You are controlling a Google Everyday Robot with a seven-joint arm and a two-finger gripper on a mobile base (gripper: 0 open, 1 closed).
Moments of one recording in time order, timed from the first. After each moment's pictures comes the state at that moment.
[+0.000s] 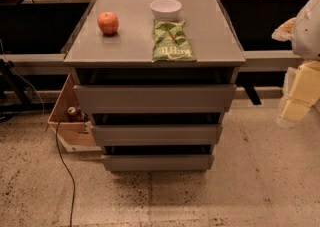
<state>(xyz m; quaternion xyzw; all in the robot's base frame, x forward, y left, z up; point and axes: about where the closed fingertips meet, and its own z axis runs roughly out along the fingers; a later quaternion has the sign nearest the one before) 0.438 -0.217 0.977 -0.60 0.78 -0.03 0.16</state>
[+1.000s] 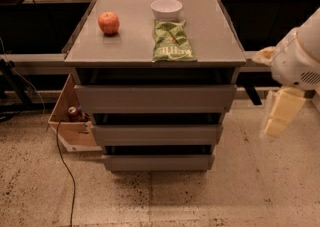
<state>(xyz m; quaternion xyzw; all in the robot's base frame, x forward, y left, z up) 0.457 -0.209 0.916 -0.63 0.76 0.00 0.17</state>
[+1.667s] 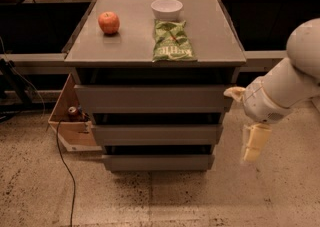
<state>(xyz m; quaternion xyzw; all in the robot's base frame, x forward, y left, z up) 0.471 -0.189 0.797 -0.69 0.69 0.07 0.18</state>
